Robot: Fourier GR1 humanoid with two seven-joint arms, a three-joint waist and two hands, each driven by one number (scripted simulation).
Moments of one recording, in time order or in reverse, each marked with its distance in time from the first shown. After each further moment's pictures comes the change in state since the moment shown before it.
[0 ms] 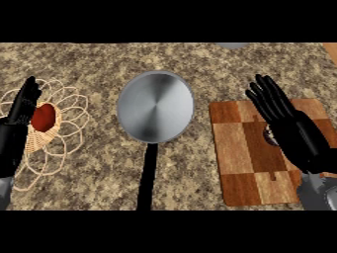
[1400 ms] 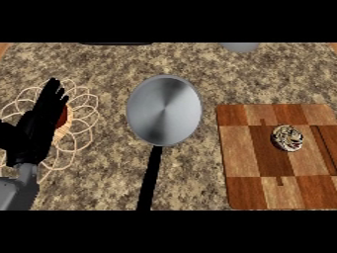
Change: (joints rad) left arm -0.066 -0.181 0.056 0.039 0.183 -0.033 0.292; right arm 0.169 -0.590 -0.426 0.154 0.416 0.115 -0.180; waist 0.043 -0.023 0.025
